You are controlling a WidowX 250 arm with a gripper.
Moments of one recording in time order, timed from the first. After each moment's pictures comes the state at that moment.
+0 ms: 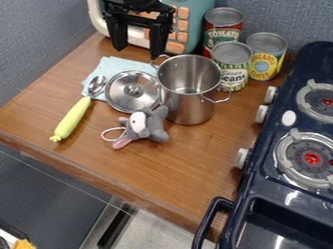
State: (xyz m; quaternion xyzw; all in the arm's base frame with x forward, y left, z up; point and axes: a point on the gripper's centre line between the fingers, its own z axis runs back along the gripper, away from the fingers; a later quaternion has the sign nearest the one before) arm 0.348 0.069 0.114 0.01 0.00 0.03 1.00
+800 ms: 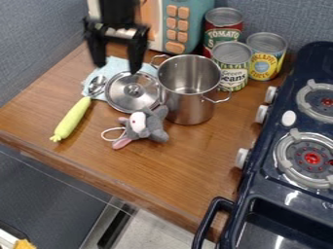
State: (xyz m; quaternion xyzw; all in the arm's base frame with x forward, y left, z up) arm 0.328 0.108 0.075 -0.01 0.07 0.07 0.99
